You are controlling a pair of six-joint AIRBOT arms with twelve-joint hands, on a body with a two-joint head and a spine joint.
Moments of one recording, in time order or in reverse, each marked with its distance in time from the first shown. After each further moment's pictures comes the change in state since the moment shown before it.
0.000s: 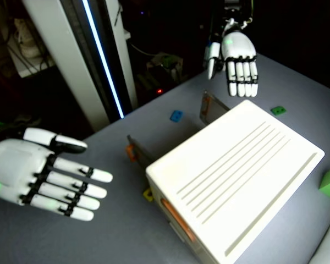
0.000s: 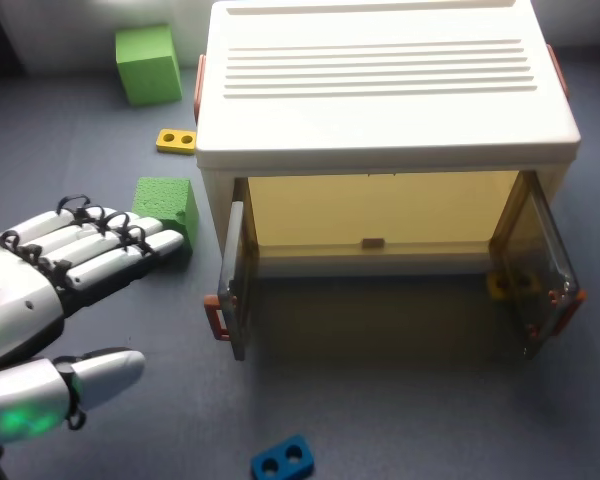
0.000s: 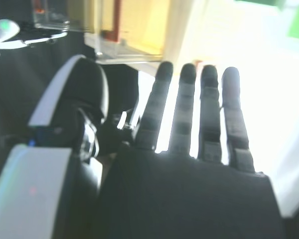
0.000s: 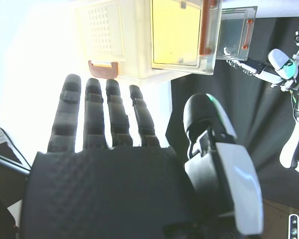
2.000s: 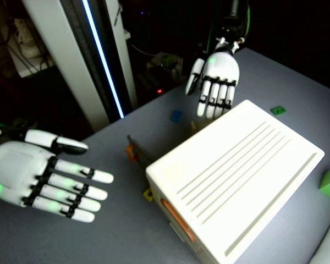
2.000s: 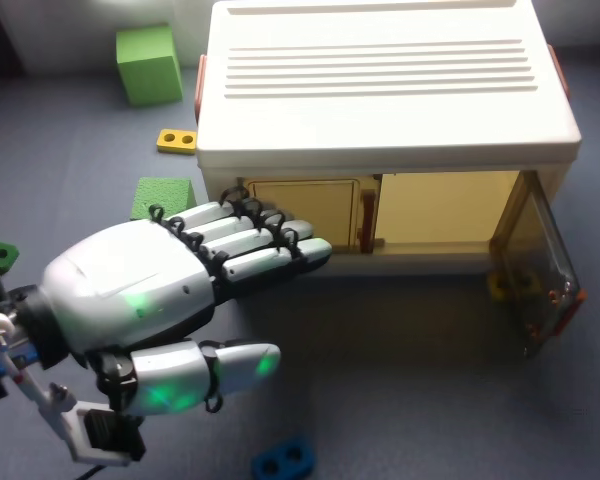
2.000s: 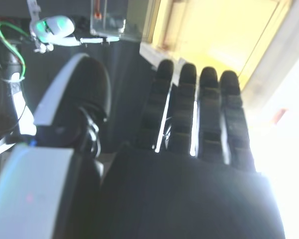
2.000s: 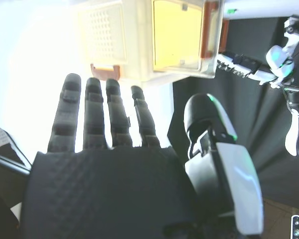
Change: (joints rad) left arm -0.296 -0.222 0.148 0.257 0.196 -0.126; right arm 0.003 -0.020 0.012 -0.002 -0.005 0.007
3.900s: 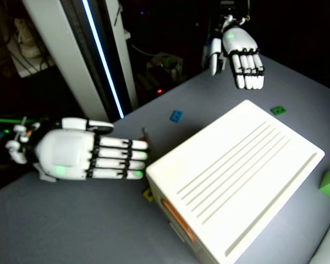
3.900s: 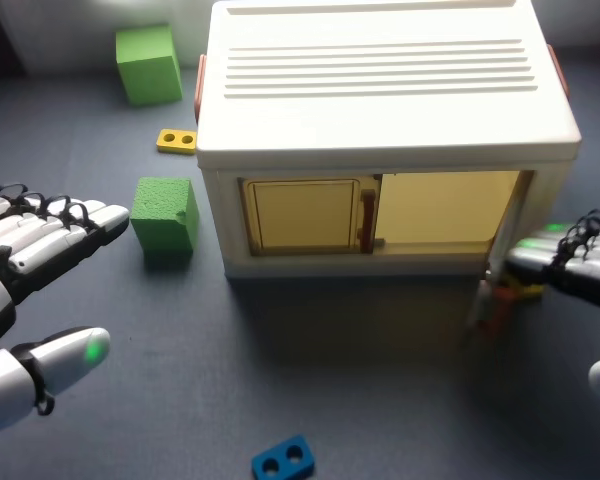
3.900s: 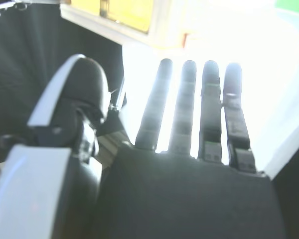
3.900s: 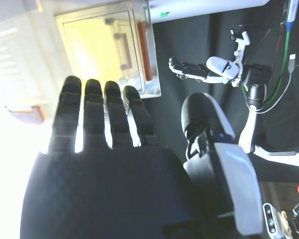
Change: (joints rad) left arm 0.435 0.225 -0.205 -0.447 -0.436 0.173; right arm 0.307 -0.100 0.061 -0.405 -0.236 0.110
